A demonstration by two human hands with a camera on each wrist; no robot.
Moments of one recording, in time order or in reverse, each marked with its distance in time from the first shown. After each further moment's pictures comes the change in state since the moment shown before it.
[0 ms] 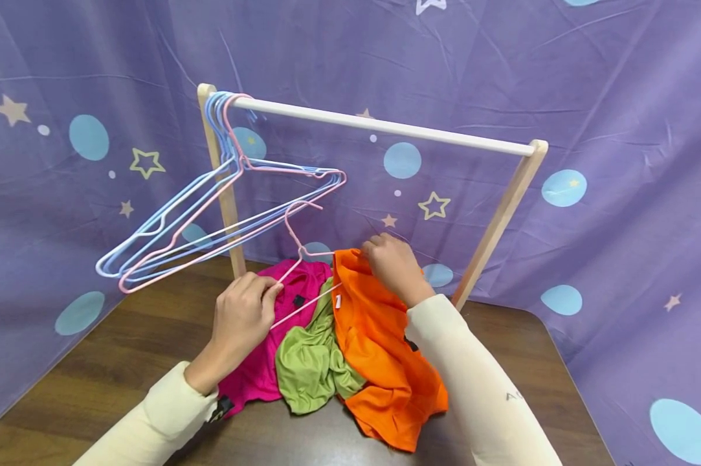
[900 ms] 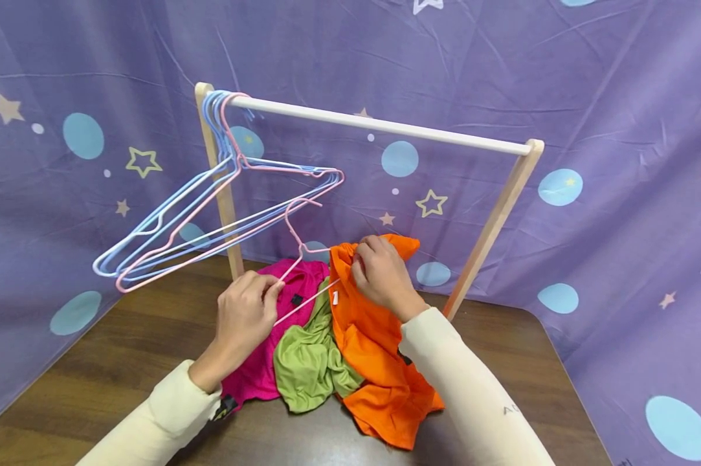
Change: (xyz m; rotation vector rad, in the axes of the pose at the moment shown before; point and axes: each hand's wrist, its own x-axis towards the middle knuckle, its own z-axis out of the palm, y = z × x) left_hand 0.001 0.004 0.006 -0.035 0.021 -0.028; right_hand -0.010 -0.019 0.010 0.169 0.207 0.035
